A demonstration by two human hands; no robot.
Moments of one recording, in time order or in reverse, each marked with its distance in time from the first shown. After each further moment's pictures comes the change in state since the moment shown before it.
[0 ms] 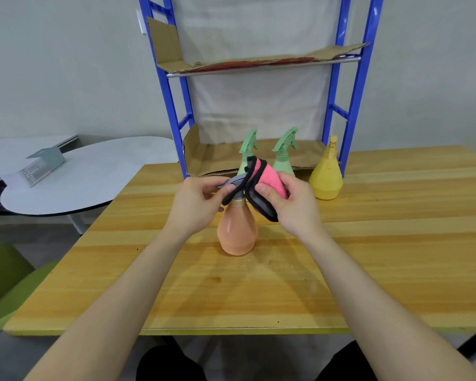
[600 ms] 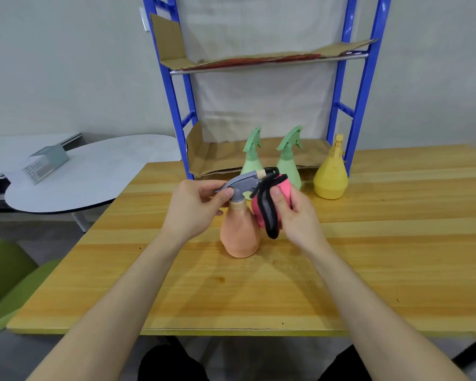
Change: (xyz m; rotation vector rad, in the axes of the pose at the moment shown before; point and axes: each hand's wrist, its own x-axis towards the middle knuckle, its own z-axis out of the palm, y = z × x) left_hand -0.010 -0.002 -0.008 -0.019 0.015 -0.062; right_hand -0.016 0.024 0.008 0.026 -0.038 0.073
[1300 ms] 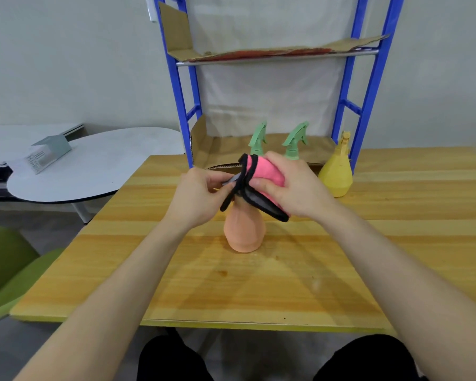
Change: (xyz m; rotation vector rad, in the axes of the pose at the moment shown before) left_hand 0.008 0.002 -0.006 0.122 -0.056 0.044; right_hand 0.042 -0.054 -0.018 -0.487 -0.289 -0.292
